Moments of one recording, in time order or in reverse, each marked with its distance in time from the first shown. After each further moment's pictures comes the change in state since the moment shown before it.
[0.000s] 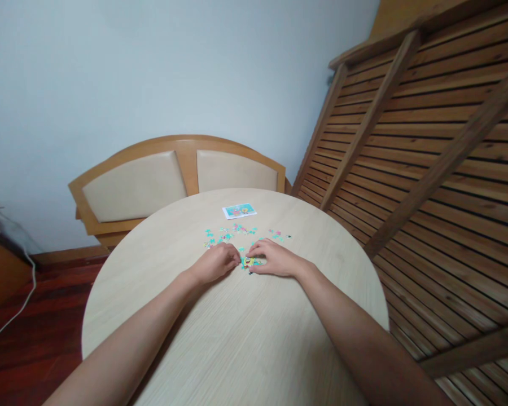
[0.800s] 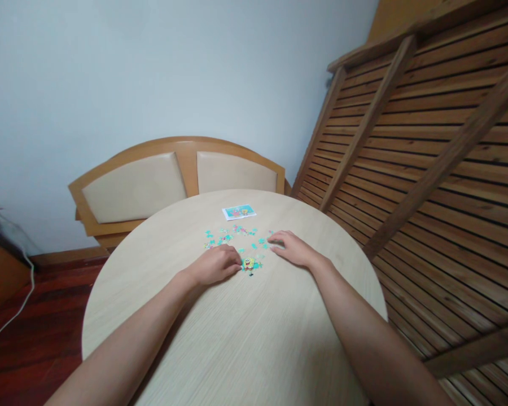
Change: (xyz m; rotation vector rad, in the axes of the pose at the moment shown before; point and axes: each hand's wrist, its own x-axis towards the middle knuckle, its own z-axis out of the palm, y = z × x) left_hand -0.005 0.007 -0.013 0.126 -0.074 0.193; right_hand -0.023 0.067 -0.013 -0.071 0.220 0.170
